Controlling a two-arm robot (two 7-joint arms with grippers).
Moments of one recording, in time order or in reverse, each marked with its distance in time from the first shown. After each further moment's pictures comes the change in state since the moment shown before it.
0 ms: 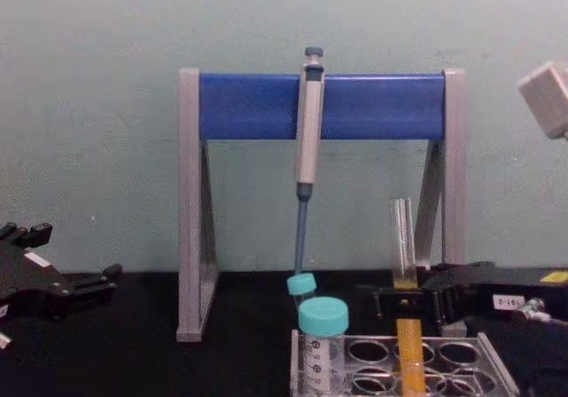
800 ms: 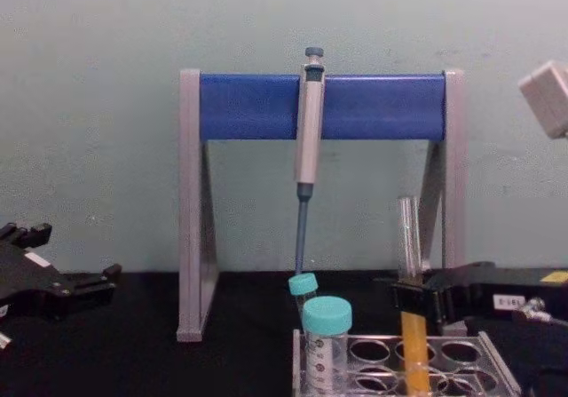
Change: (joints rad) left arm 0.000 0.000 0.000 0.000 0.000 0.000 0.000; right arm -0.001 0.001 0.001 -0.001 0.003 0.001 0.000
